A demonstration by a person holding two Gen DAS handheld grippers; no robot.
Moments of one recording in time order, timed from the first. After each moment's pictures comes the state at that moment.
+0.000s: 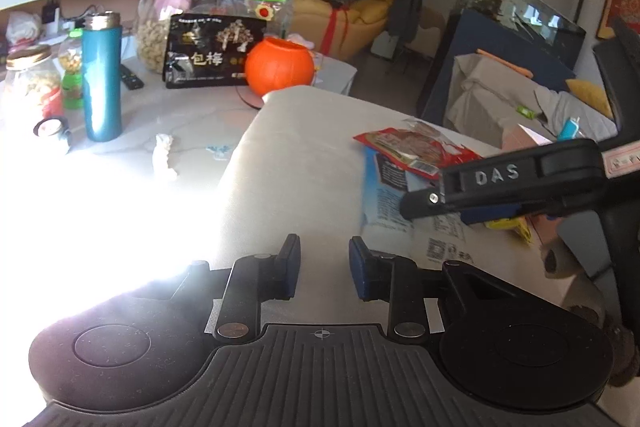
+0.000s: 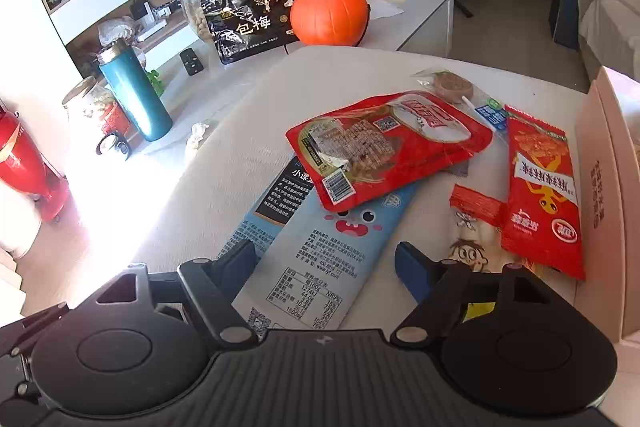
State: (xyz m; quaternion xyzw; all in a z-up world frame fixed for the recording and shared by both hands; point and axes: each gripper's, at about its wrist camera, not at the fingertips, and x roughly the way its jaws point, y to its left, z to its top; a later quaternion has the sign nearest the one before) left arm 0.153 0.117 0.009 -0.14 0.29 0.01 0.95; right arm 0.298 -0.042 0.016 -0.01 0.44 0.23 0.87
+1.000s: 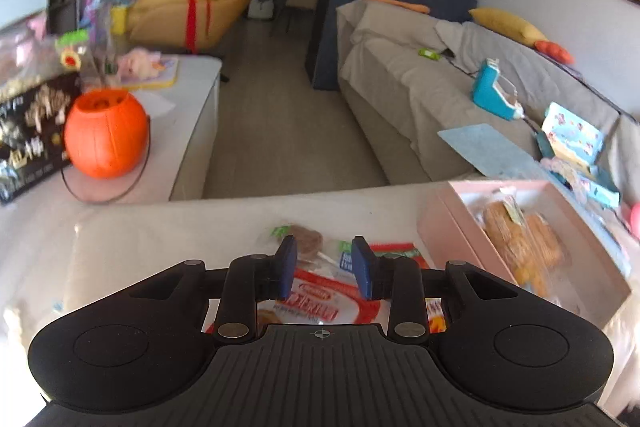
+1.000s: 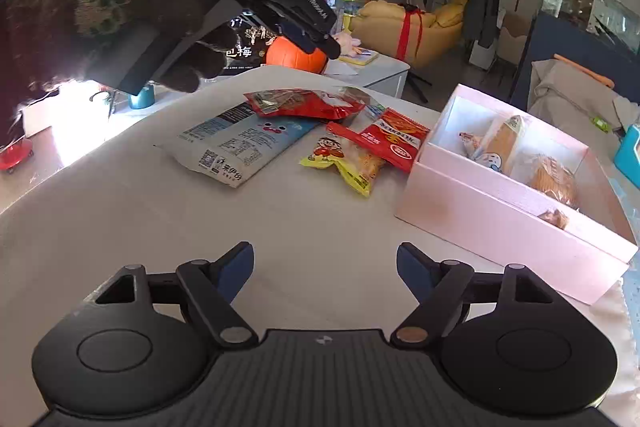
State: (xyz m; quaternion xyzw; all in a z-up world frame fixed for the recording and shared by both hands) left arm 0.390 0.027 0.070 -0.06 0.36 -0.16 0.92; right arm 0.152 -0.149 0.011 -0.12 0.30 0.19 0.93
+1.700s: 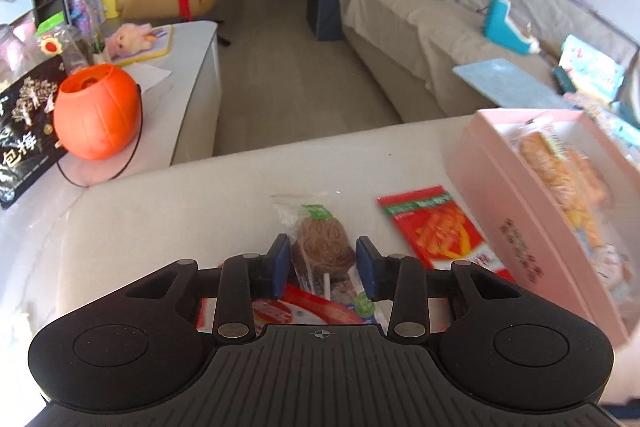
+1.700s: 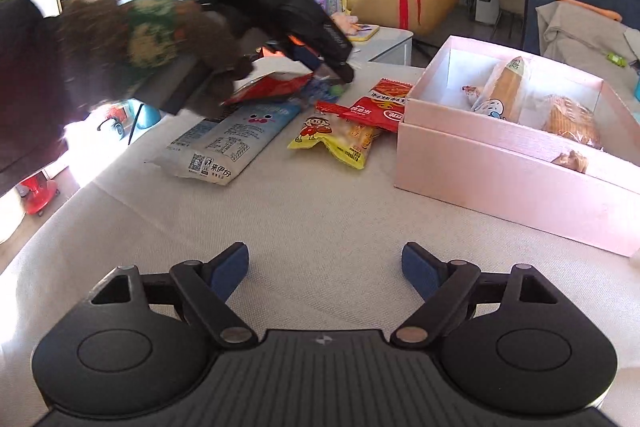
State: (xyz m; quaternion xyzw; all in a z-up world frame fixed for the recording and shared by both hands) left arm 0.386 0.018 0.039 0.02 0.39 -0.17 0.90; right arm 0.168 -0.173 0.000 -0.03 0.34 0.22 0.91
